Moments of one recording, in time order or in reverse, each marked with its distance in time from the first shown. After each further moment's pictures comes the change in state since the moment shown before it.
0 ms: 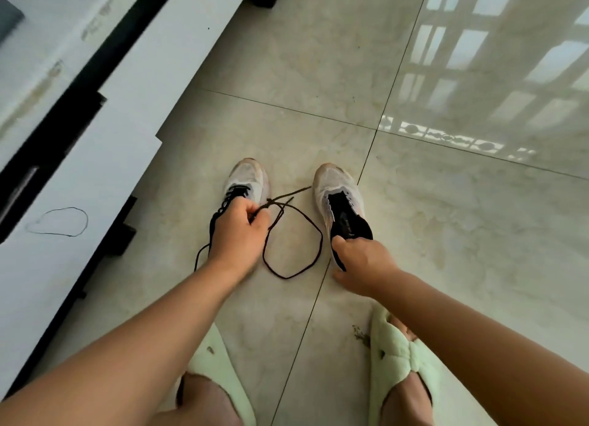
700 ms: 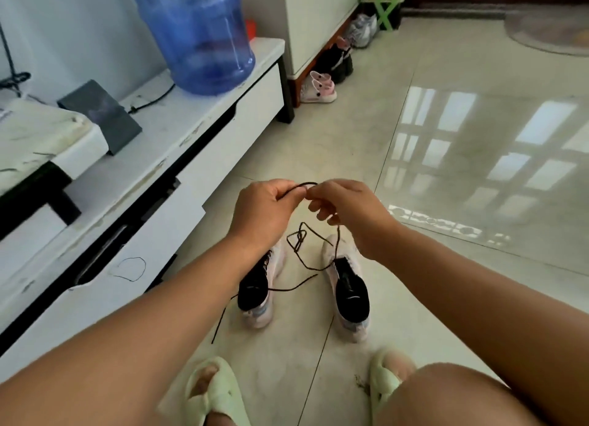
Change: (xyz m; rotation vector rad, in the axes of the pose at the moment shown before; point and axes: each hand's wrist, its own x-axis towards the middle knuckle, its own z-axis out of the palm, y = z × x) left_hand -0.046 0.142 -0.125 -0.102 0.034 0.465; right_hand -0.057 -0.109 -0.231 1.244 0.366 0.046
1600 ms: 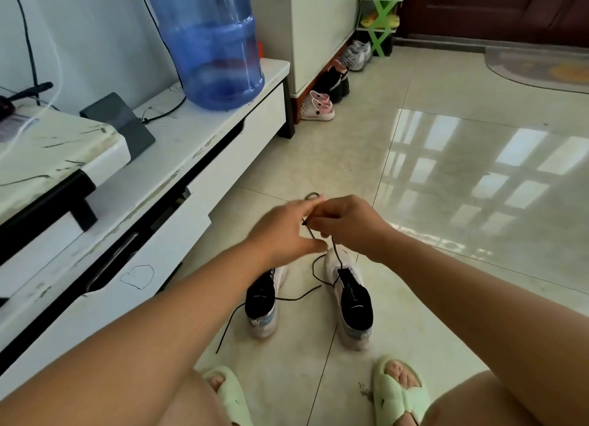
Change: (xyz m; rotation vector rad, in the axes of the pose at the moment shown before) left_hand 0.000 -0.021 -0.023 0.155 -0.401 0.123; right_hand -0.003 -0.013 0.021 -0.468 -0.077 -0.075
